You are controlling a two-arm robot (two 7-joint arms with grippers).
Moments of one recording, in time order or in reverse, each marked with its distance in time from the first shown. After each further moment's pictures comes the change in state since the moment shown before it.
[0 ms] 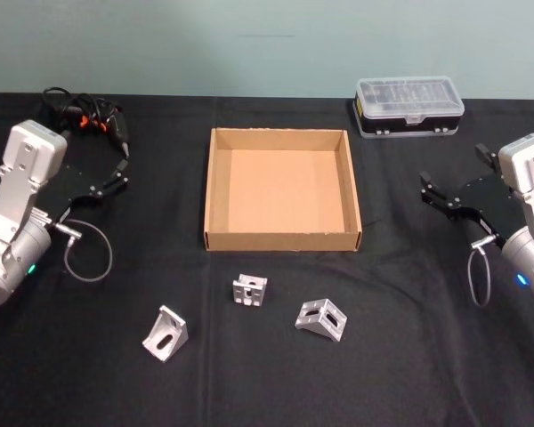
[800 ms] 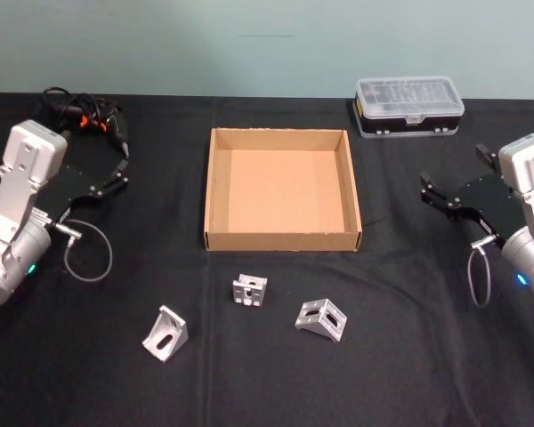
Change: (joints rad) left arm 0.000 0.000 0.000 0.000 0.000 0.000 0.000; right arm 0.000 0.000 0.000 0.000 0.000 0.000 0.000
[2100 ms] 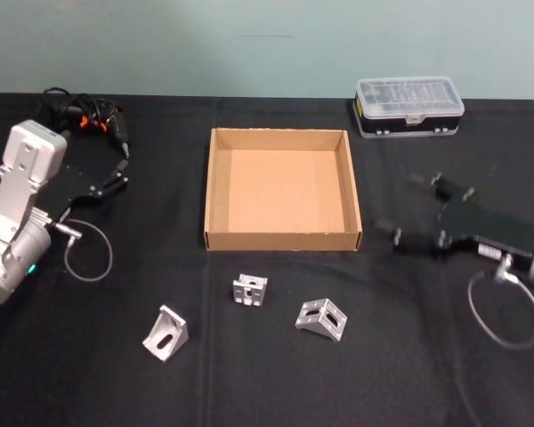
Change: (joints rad) left arm 0.000 0.000 0.000 0.000 0.000 0.000 0.000; right arm -0.034 0.176 0.066 -0.186 0.361 0.110 0.650
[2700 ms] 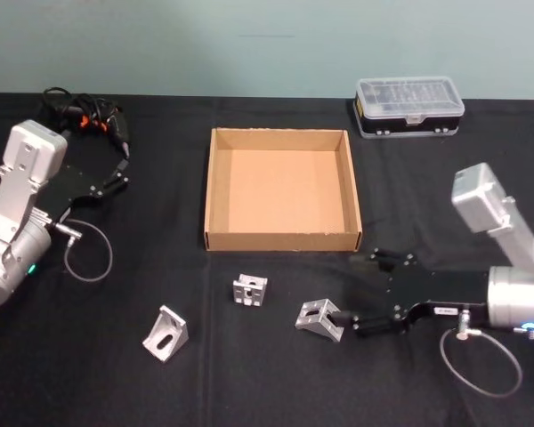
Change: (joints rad) left arm 0.000 0.000 0.000 0.000 0.000 0.000 0.000; right arm 0.093 0.030 -0.191 -0.026 -0.092 0.152 0.171
